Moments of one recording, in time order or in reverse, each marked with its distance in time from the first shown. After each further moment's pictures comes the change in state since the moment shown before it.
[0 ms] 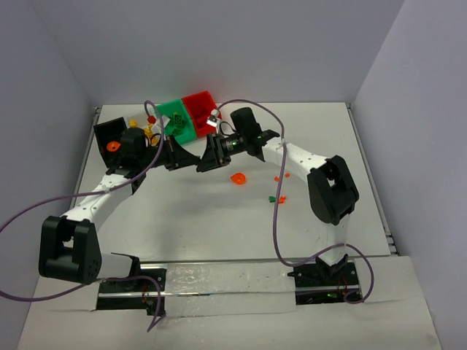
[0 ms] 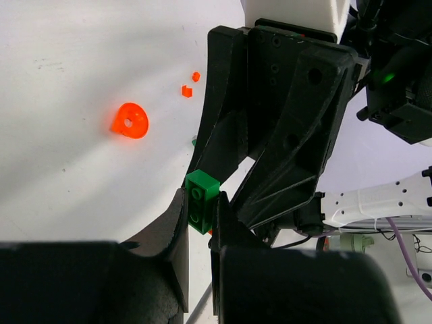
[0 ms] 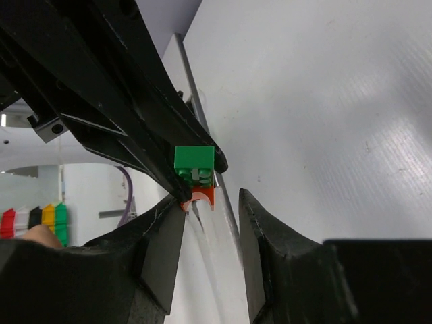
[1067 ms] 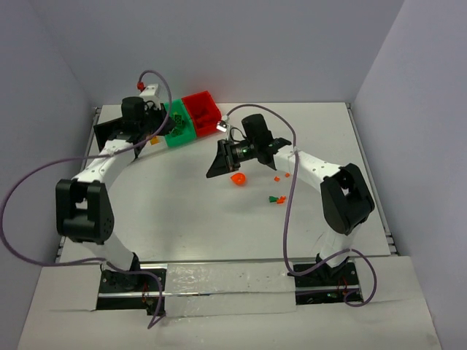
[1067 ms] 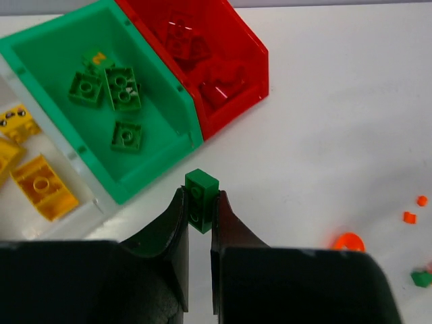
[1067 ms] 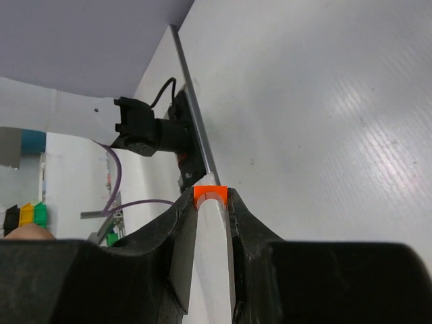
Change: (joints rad) left arm 0.070 0.289 0.387 -0.142 -0.534 0.486; right arm -0.027 -0.145 -0.192 0.072 0.000 -0.049
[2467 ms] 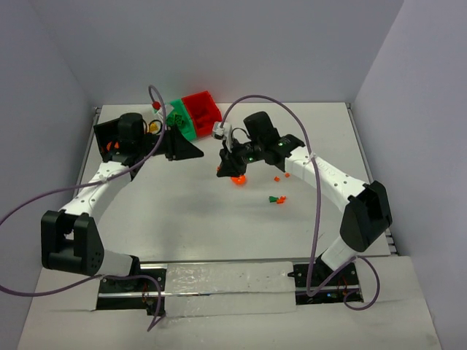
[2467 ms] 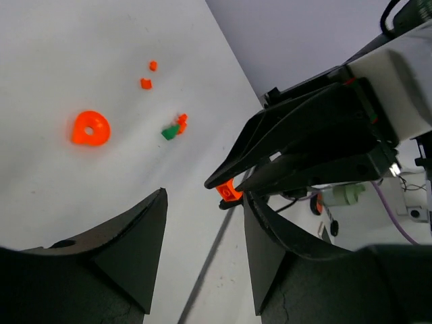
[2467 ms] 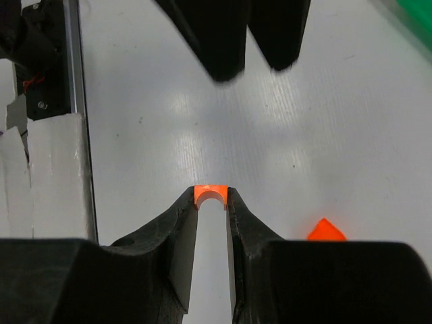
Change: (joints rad) left arm -0.049 -0.223 -0.193 0.018 0.716 -0.362; right arm 0.056 -0.181 0.058 -0.342 0.246 -0.798
